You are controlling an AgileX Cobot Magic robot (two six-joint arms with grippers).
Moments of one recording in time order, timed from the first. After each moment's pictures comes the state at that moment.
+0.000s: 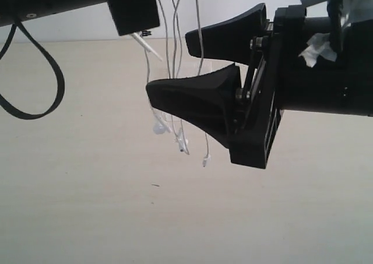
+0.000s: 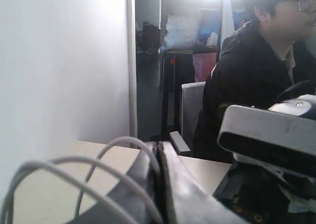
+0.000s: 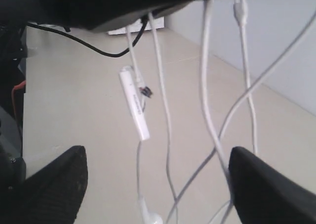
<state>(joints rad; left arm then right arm) -0.58 1.26 -0.89 1.02 -0.68 -0.97 0.65 1.08 -0.64 1.74 0.56 -1.85</state>
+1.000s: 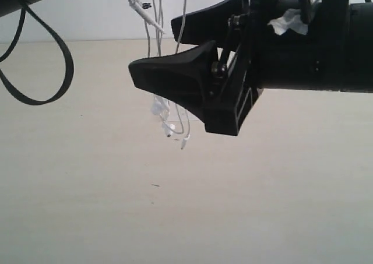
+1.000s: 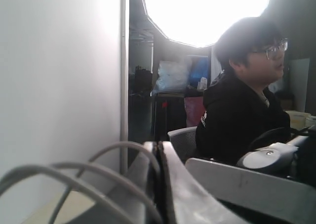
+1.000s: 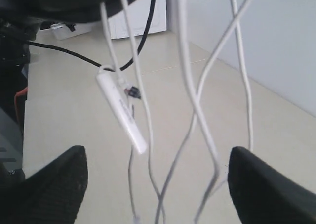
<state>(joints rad) -0.58 1.30 -0.89 0.82 -0.83 -0.82 0.65 1.18 -0.72 1.74 0.57 -1.83</state>
